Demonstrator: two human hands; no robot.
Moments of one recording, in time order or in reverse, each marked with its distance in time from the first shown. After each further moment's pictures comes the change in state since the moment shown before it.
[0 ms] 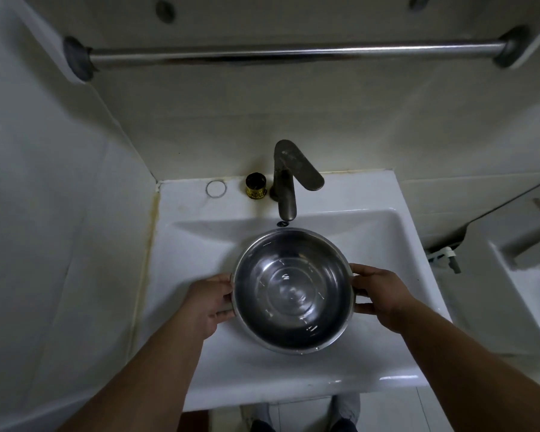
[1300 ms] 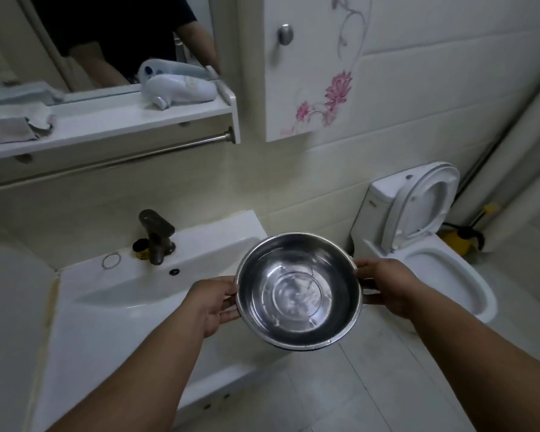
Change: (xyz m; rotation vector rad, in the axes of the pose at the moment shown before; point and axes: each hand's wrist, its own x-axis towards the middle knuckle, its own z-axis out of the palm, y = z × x) left_hand -0.173 0.021 0.232 0.137 -0.191 0.176; right_hand -0.184 0.036 -0.252 0.234 0.222 -0.167
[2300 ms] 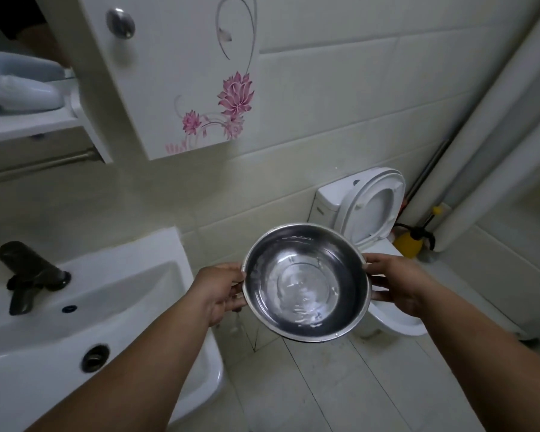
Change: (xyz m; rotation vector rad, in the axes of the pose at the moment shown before) left_hand 0.063 0.034 0.236 0.027 -0.151 0.034; right_hand 0.081 -0.030 -0.218 0.055 0.117 0.045
